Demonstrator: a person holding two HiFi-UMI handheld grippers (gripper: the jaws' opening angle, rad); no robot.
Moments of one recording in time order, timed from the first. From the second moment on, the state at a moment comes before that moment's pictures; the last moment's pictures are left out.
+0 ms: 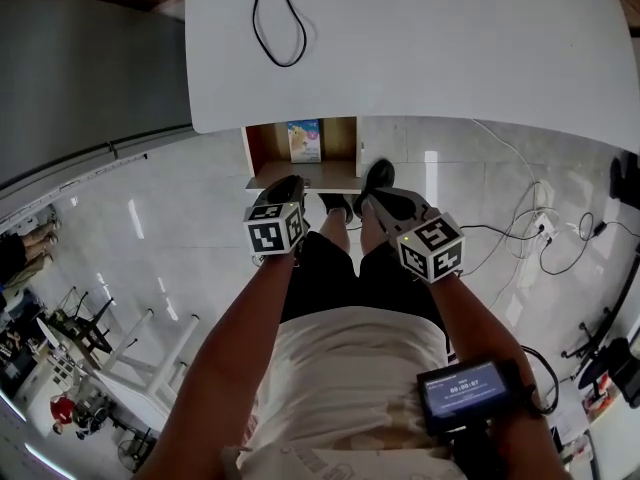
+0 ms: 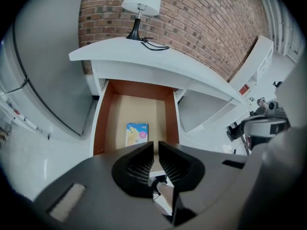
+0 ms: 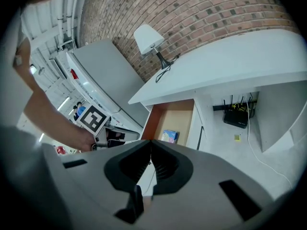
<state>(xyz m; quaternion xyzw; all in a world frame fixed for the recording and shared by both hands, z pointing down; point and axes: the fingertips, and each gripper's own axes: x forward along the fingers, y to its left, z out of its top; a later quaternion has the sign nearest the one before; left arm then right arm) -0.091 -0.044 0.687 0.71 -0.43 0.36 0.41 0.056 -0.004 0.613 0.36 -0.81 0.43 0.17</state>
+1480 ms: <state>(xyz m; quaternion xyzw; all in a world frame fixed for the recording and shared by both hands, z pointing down) -0.072 -0.106 0.788 0.68 -0.46 0.40 0.40 0.076 -0.006 0.691 0.34 -0.82 0.44 0.17</state>
